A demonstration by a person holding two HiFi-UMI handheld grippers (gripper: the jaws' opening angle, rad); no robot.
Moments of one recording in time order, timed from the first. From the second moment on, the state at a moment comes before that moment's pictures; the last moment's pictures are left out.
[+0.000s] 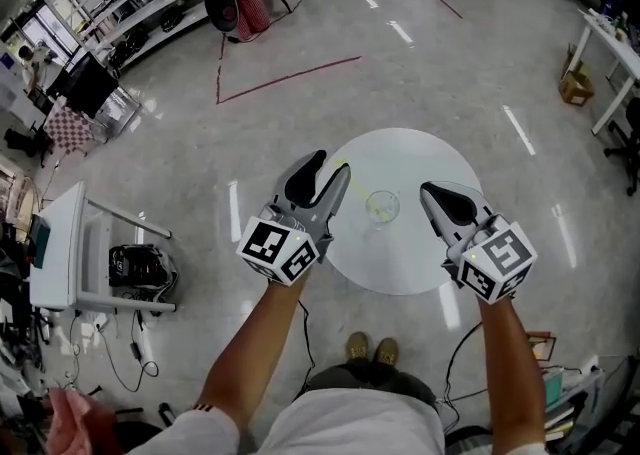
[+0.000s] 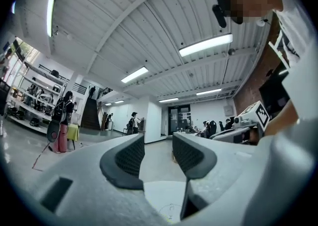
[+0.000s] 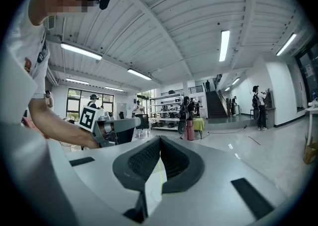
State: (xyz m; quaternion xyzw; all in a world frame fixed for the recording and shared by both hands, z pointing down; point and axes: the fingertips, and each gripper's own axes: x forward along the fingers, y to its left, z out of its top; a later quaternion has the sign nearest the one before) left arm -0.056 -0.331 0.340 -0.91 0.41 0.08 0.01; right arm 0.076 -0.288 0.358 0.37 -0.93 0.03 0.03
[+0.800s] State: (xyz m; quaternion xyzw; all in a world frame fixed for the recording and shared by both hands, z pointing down) left arm -0.020 -0.258 0.279 -0.93 0.35 0.10 0.05; right arm 0.079 -0.236 0.293 0.37 -0.93 -0.02 -0.03
